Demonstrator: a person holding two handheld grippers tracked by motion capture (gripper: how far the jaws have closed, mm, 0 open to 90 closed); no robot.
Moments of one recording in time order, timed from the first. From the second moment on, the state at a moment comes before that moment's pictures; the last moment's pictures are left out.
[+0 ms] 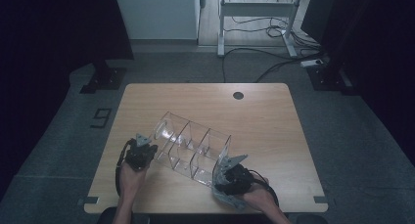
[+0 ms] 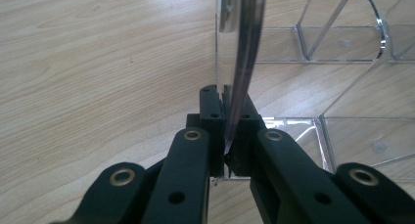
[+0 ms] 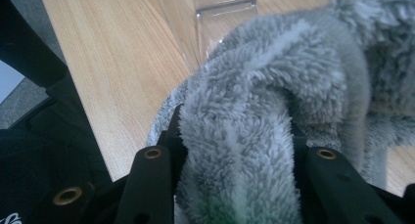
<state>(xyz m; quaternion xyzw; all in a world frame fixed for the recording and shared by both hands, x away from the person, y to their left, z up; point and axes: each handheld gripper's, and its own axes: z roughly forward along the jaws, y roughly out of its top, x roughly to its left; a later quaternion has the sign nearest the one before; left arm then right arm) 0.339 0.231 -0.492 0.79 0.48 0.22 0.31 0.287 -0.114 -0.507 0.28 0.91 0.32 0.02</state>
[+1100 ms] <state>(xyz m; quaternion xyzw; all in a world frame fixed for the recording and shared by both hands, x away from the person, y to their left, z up) 0.340 0.237 -0.493 0.80 0.47 0.20 0.33 0.311 -0.212 -0.437 0.37 0.84 0.36 0.14</state>
